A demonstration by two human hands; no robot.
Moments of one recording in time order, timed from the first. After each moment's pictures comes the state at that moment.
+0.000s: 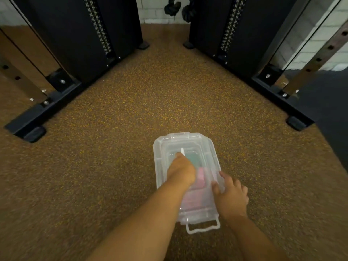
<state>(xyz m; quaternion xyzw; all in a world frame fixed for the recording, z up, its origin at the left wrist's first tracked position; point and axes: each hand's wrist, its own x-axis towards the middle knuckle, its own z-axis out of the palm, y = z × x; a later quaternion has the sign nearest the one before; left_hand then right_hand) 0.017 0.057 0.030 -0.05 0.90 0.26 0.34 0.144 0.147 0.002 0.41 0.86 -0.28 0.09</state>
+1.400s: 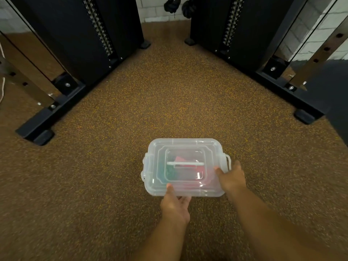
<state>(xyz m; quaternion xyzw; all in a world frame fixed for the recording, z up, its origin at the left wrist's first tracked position) 0.085 0.004 -0.006 -0.51 0.37 0.74 0.25 0.098 0.166 -0.014 0.52 0.69 -0.49 0.07</state>
